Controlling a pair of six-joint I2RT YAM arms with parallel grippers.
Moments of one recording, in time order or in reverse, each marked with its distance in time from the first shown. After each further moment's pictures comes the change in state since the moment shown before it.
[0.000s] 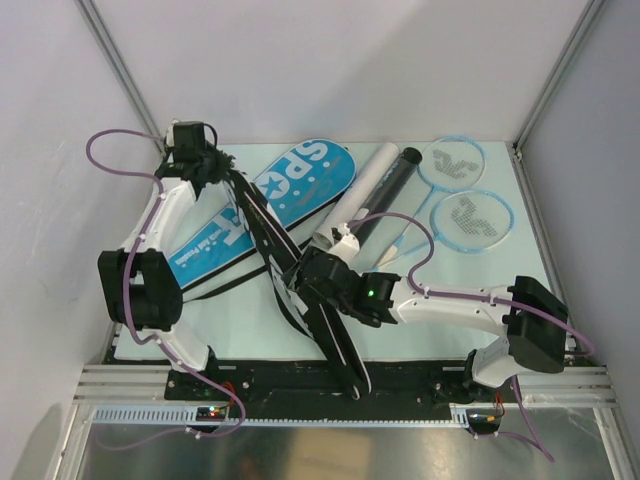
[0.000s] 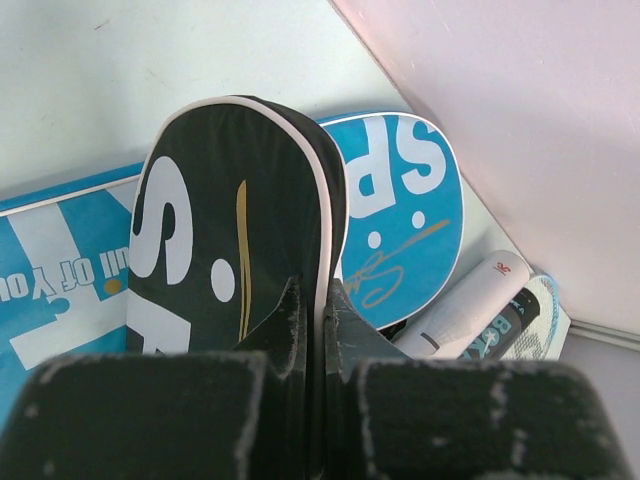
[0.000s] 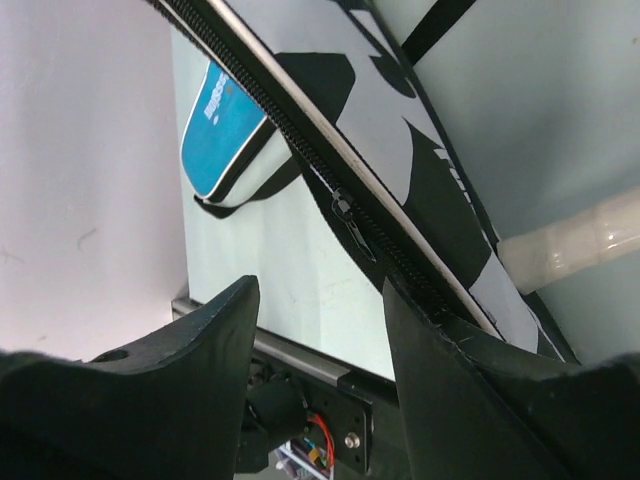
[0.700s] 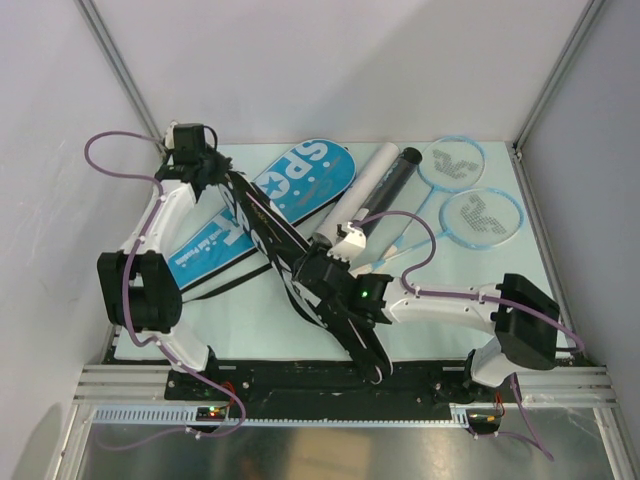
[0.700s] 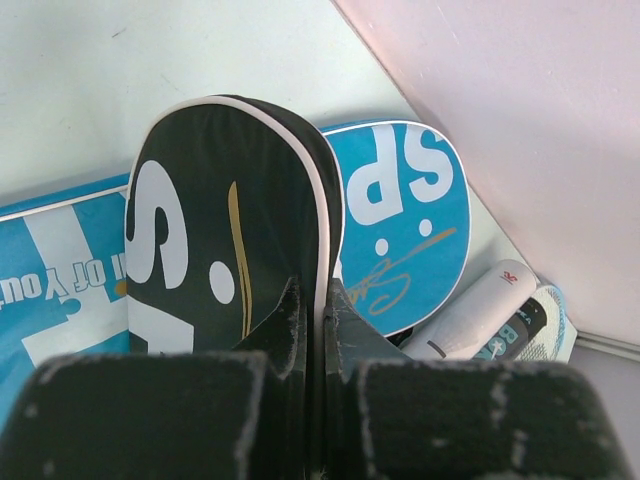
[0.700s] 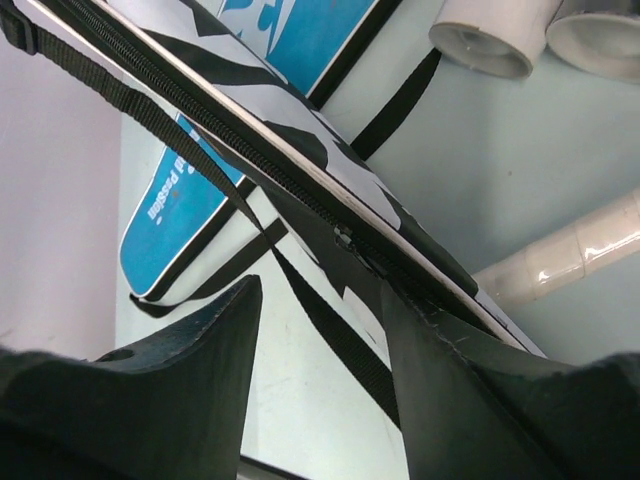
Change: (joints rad) left arm 0.000 -0.014 -0.022 0.008 -0.029 0.001; right arm 0.000 0.040 0.000 0.009 0.278 -0.084
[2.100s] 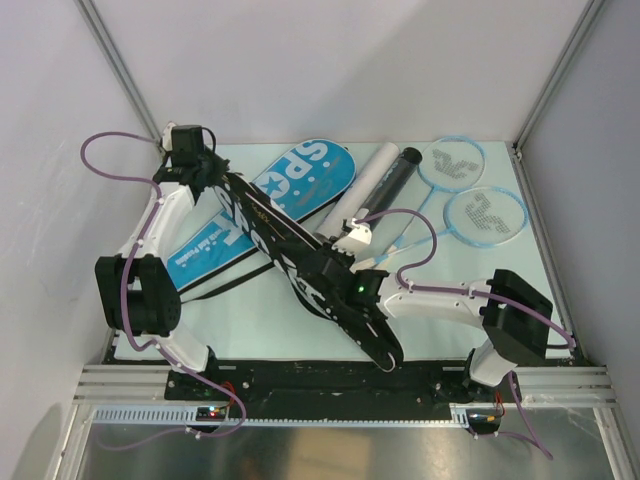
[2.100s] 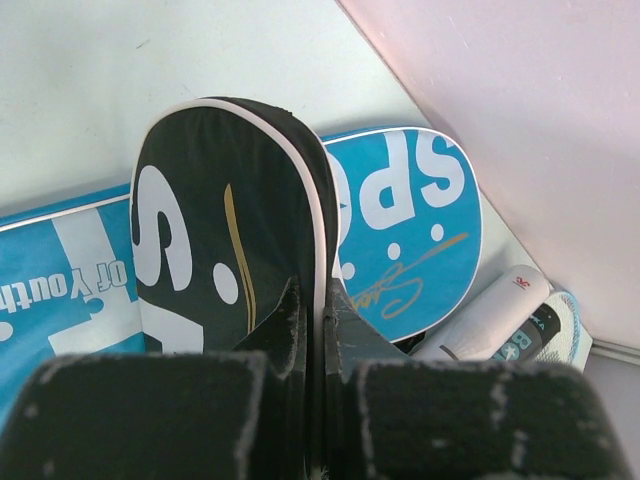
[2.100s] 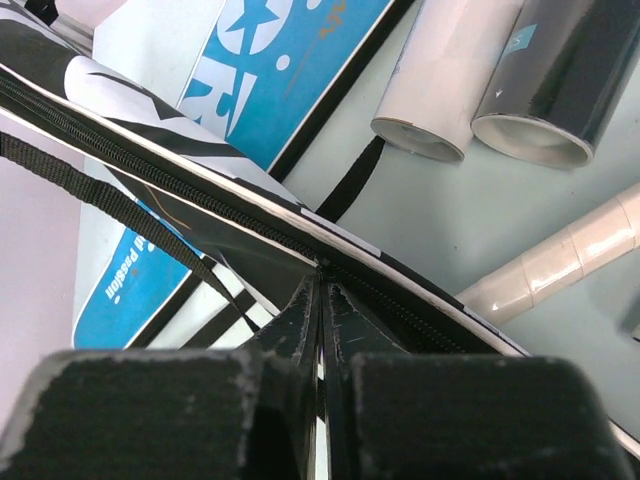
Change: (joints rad) left arm 0.005 -0.027 -0.024 0.002 -0.026 0.022; right arm -0.043 0.050 0.000 0.044 0.147 -0.050
